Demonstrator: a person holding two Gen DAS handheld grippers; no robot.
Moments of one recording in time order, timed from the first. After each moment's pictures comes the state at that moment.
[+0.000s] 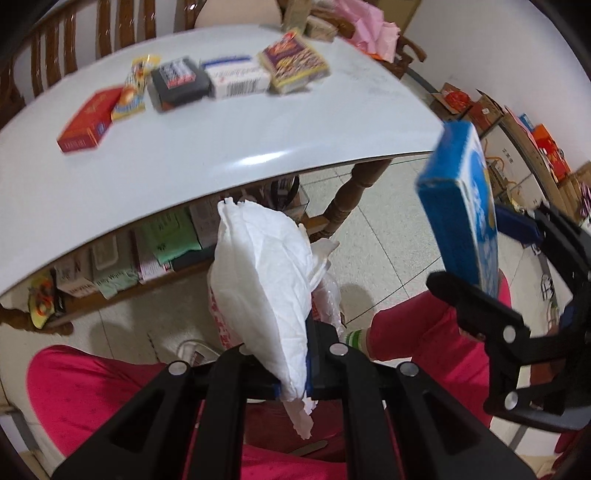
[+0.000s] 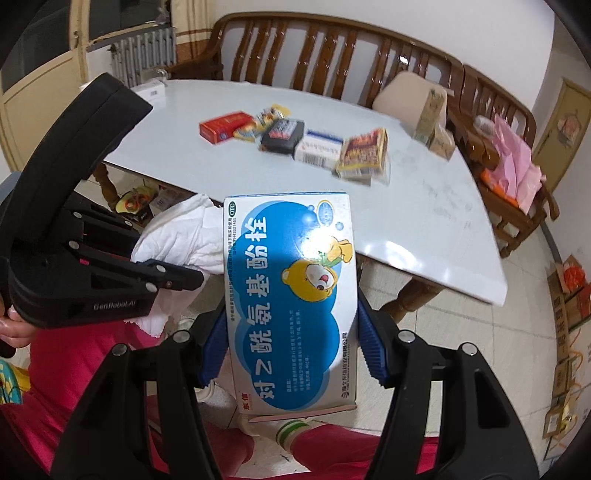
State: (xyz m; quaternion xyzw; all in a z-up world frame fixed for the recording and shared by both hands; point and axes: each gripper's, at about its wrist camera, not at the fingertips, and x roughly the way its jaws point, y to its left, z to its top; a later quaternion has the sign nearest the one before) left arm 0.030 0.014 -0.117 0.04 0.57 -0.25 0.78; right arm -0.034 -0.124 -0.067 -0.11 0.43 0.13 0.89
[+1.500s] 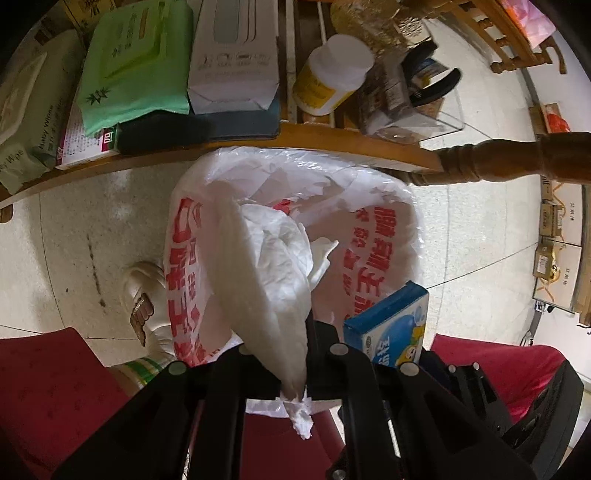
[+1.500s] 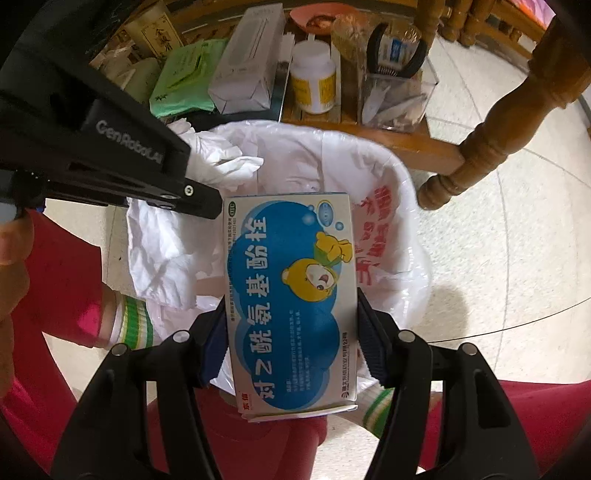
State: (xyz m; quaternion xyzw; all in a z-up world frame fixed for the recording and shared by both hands) left arm 0.134 -0.001 -0.376 -0.06 0.76 -0.13 0.64; right arm 0.033 -0.116 -0.356 0.03 0.65 0.07 0.75
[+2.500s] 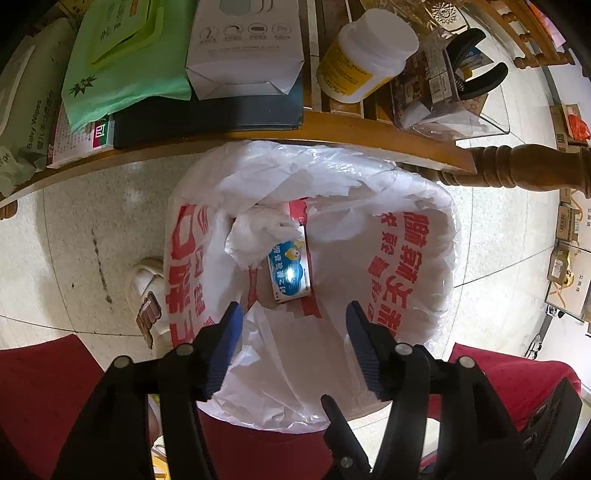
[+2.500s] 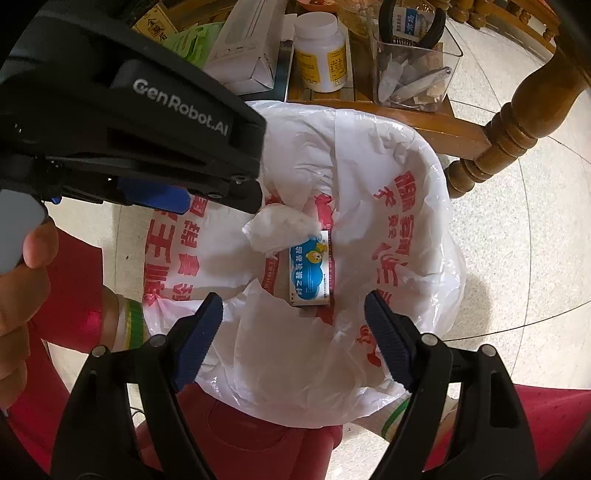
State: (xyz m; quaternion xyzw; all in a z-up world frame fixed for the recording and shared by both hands) left arm 0.150 -0.003 -0.406 -0.04 0.78 -0.10 0.61; right arm 0.051 -0.115 -0.386 0.05 0.67 0.09 0.74
